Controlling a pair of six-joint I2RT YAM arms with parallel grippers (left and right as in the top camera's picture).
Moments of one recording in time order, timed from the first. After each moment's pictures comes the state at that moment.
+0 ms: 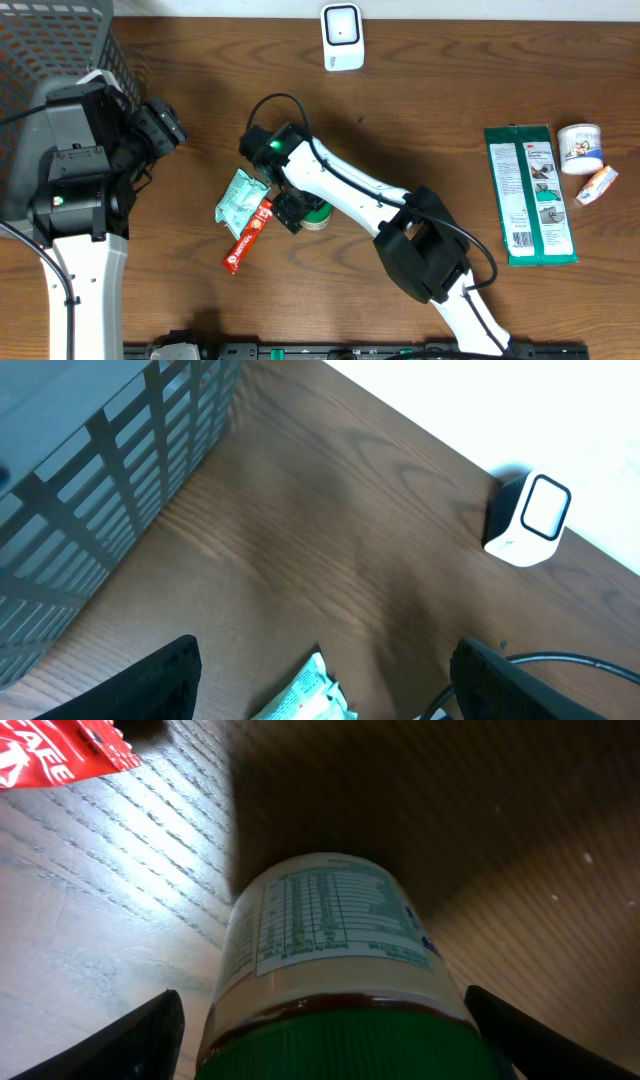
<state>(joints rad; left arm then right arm) 0.13 1.19 1.27 -0.81 0.07 -0.44 0.87 2.31 1.94 -1.34 0.08 0.12</state>
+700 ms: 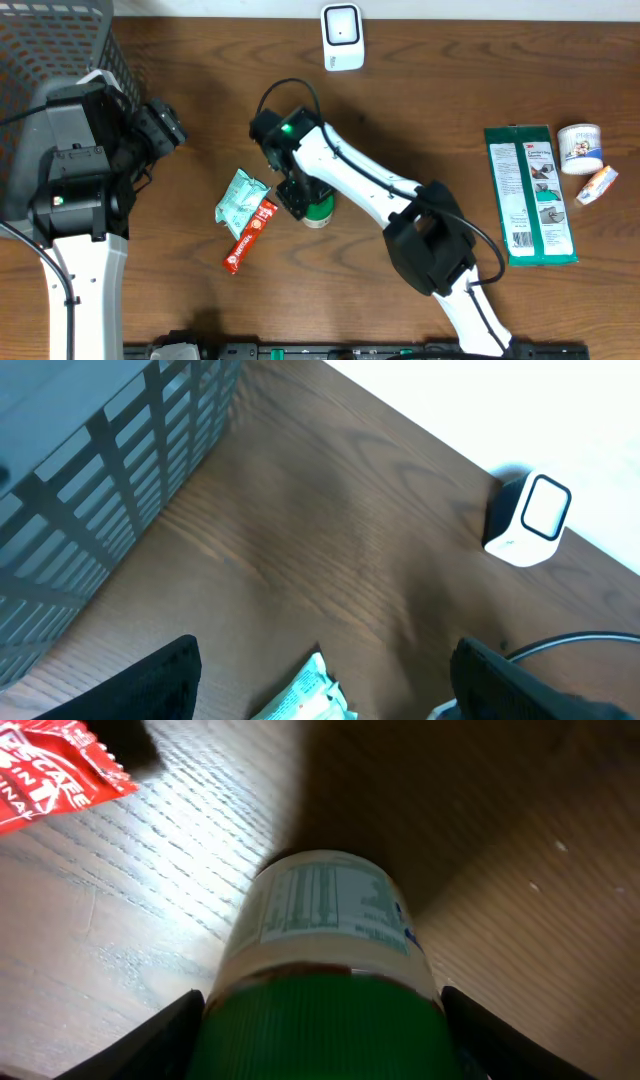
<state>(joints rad) 0.13 1.19 1.27 -0.81 0.07 -0.44 0.80 2.31 2.00 -1.39 -0.02 0.15</state>
